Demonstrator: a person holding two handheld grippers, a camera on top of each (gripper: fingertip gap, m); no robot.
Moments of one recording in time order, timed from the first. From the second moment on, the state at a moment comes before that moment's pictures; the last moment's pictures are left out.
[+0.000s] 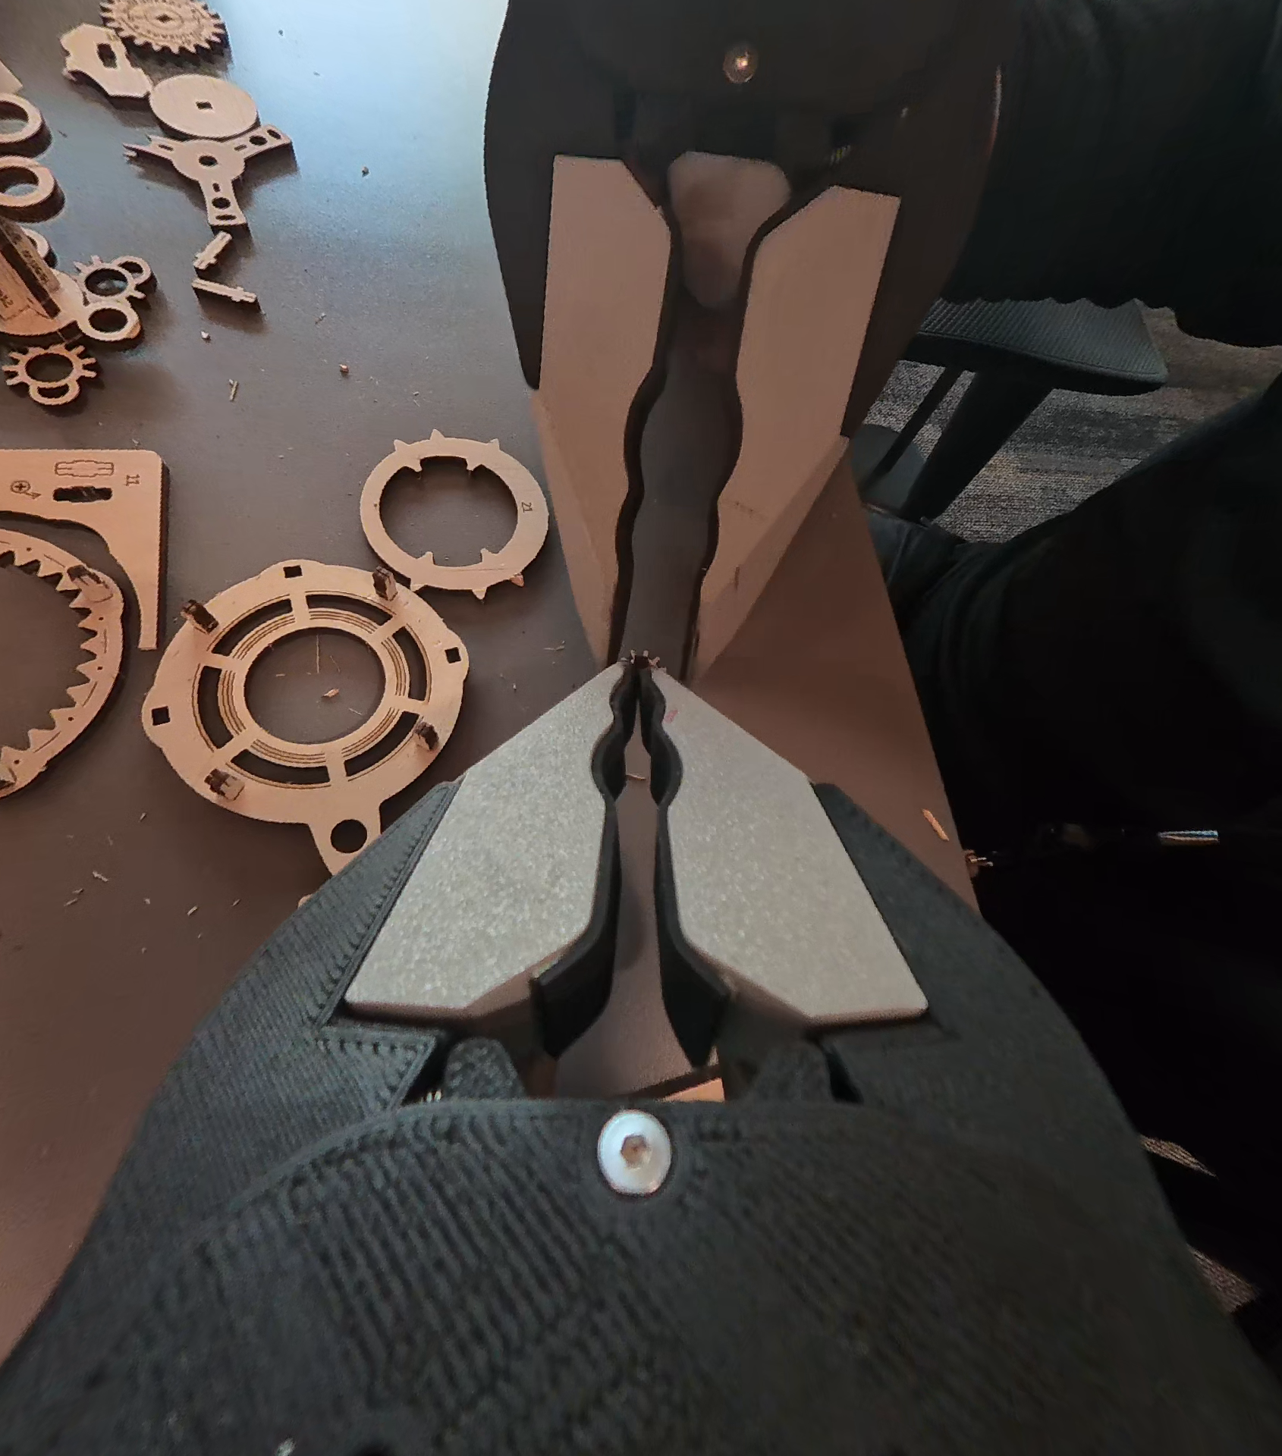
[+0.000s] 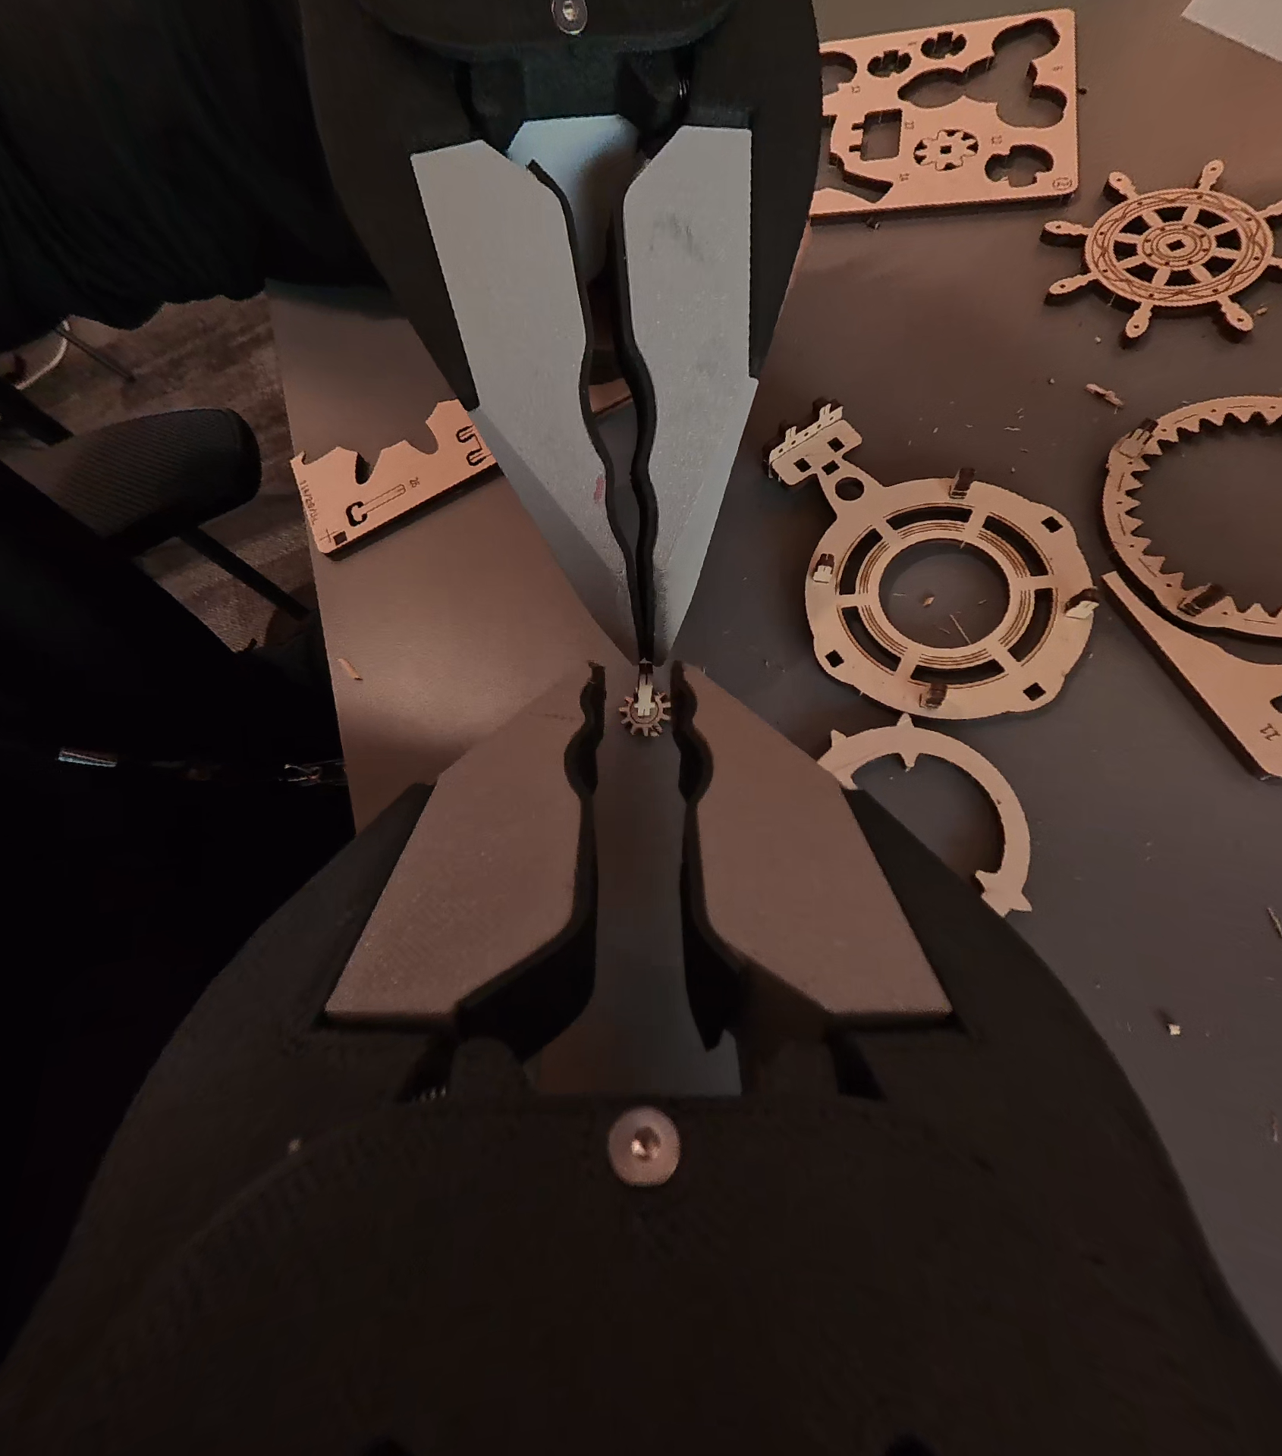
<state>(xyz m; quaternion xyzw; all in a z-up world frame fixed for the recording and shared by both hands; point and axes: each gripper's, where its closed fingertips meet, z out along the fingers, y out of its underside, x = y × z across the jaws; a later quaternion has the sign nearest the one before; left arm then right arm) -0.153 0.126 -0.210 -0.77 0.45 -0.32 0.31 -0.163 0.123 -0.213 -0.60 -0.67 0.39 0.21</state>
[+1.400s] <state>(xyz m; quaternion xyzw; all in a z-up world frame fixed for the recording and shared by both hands) -0.149 0.118 -0.222 -0.77 0.49 -0.30 0.29 -0.155 0.118 -0.221 -0.58 -0.72 0.33 0.19</state>
